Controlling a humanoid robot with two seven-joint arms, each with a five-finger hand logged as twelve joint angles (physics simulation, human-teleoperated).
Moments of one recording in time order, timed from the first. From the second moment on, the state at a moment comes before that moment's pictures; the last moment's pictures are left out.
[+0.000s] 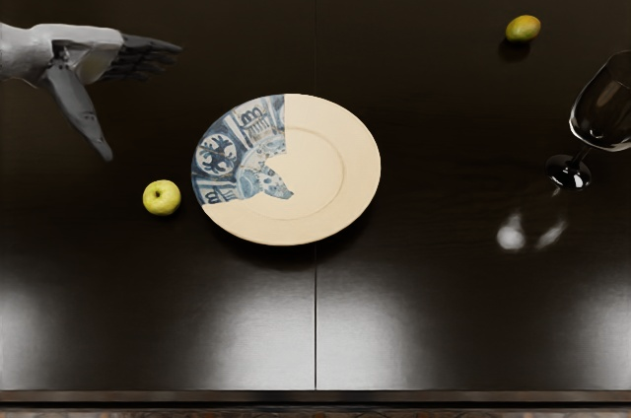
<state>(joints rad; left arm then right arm) -1.31 0.97 -0.22 -1.31 0.51 -0.61 0.17 -0.08 0.00 -0.05 0.17 0.08 0.02 -0.18</state>
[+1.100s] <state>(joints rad) -1.00 0.80 -0.20 -1.65 1.29 -0.04 0.61 -0.08 0.00 -0.05 0.17 0.08 0.02 -0.18</state>
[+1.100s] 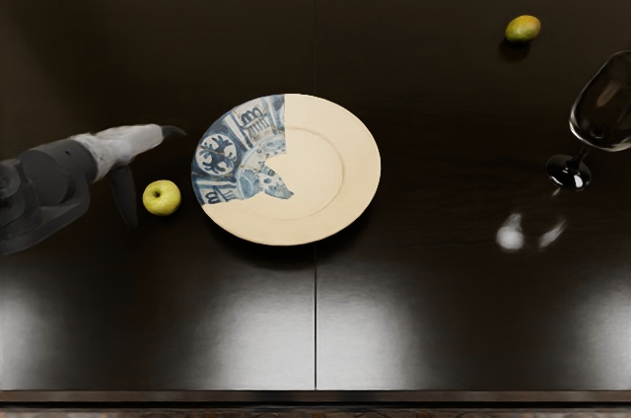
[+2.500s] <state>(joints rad) -0.89 0.76 -0.20 -1.66 1.43 0.02 0.61 -0.08 0.00 -0.05 0.17 0.08 0.02 -0.18</state>
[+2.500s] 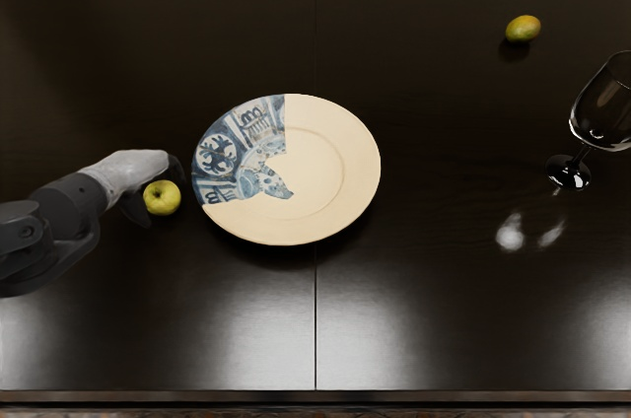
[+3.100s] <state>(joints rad) -0.89 0.73 -0.20 -1.63 1.43 0.02 0.61 -0.08 0.00 -0.05 0.17 0.08 0.02 -0.18</state>
